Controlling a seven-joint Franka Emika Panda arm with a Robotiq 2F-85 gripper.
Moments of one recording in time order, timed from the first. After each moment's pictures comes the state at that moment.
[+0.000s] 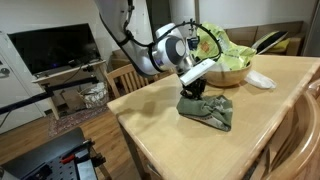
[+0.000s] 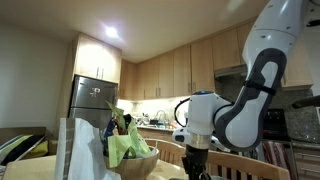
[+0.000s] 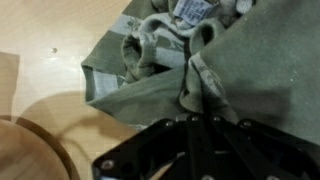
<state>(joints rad) 0.00 0.68 -0.09 -1.94 -0.55 2.86 -0.78</state>
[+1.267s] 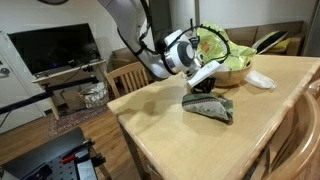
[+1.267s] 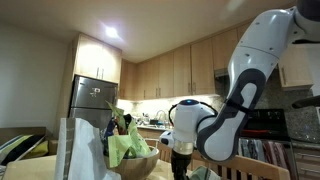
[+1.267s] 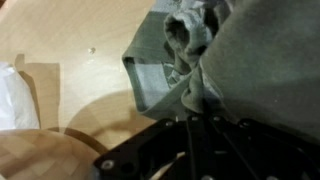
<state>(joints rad) 0.06 0.87 -0.15 -1.67 -0.55 2.86 -0.56</state>
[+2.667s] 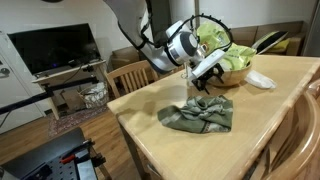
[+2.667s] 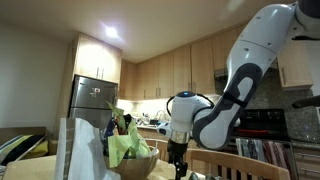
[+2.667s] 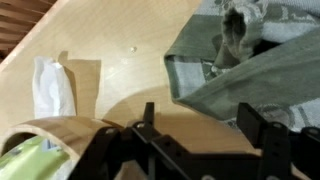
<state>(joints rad) 0.06 0.85 -0.17 -1.62 -0.59 2.82 -0.56</state>
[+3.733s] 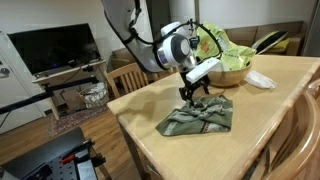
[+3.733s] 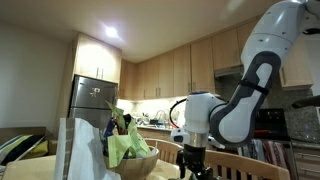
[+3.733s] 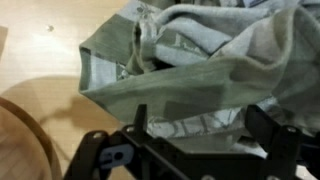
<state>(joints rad) -0.14 0.70 0.06 -1.88 -0.58 2.77 -0.95</state>
